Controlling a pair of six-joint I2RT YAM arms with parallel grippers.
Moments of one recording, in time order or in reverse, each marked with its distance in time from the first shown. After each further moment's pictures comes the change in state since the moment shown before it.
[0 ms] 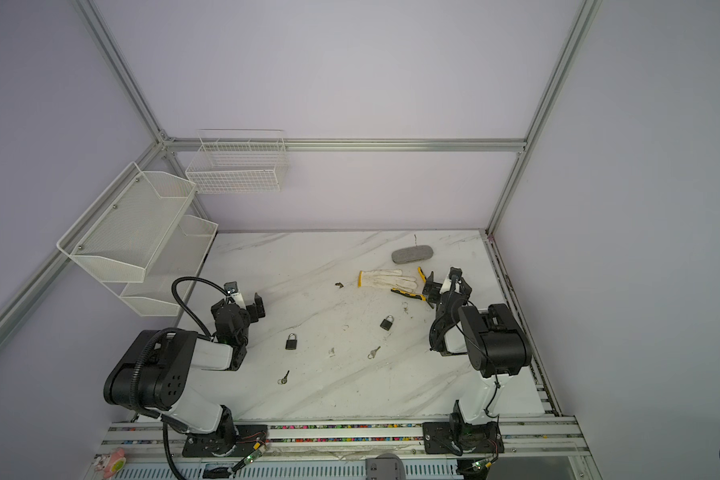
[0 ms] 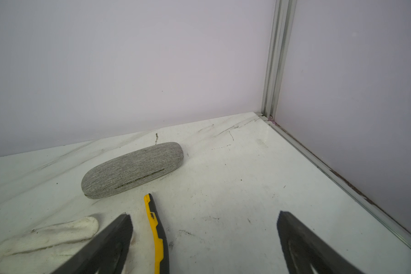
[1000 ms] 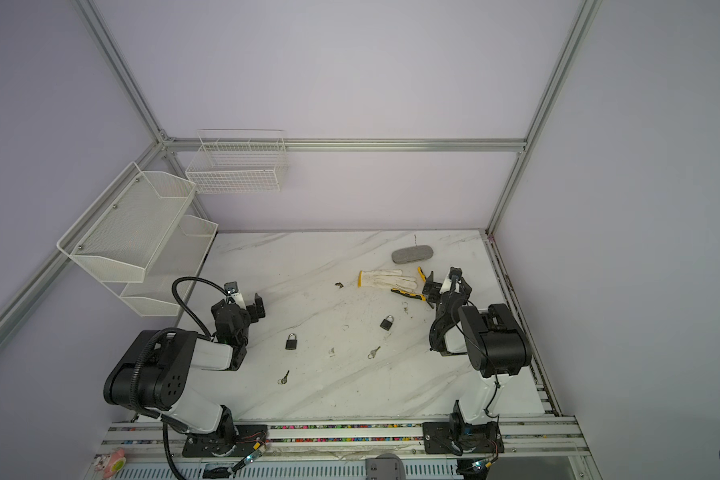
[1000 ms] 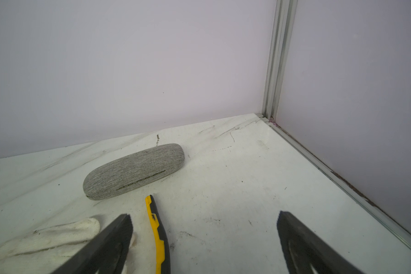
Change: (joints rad) left arm 0.000 -0.006 0.000 -0.014 0.007 0.000; right arm 0.000 -0.005 0.000 0.005 -0.004 0.000
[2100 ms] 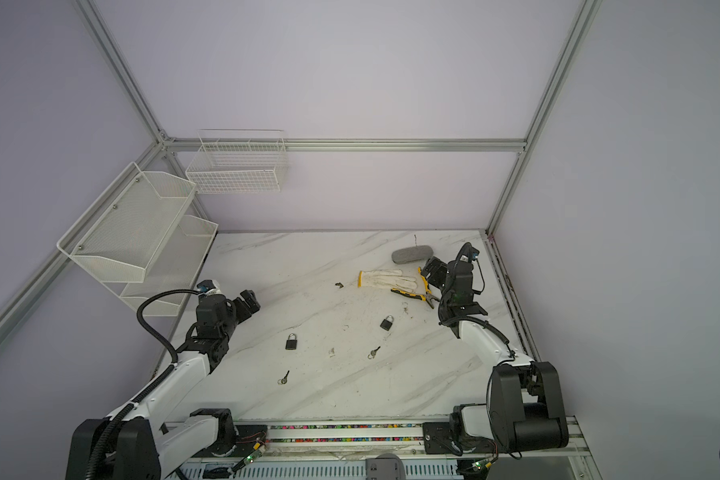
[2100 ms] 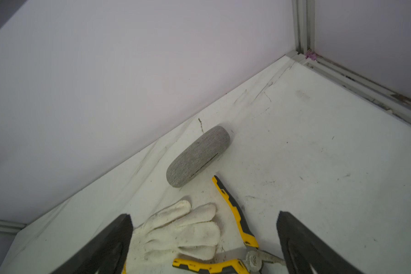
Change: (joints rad) left arm 0.026 -0.523 0.160 -0.888 0.225 -0.537; right arm 0.015 -0.461 0.298 -1.068 -0.189 0.500
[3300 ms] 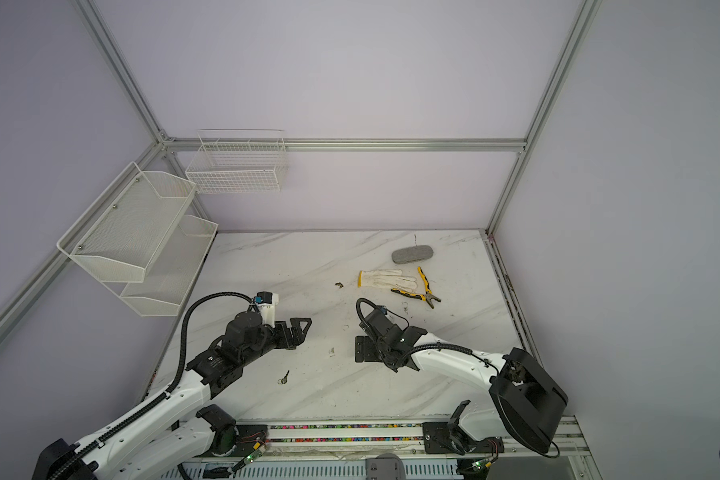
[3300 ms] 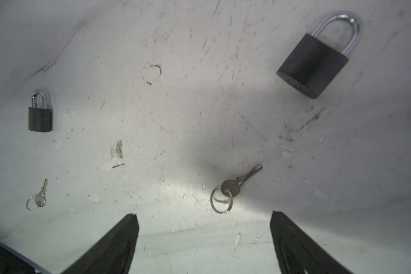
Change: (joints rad) left arm -0.536 -0.186 0.000 -0.209 0.147 -0.077; right arm 0.760 0.042 -0.014 -0.611 -0.045 0.209
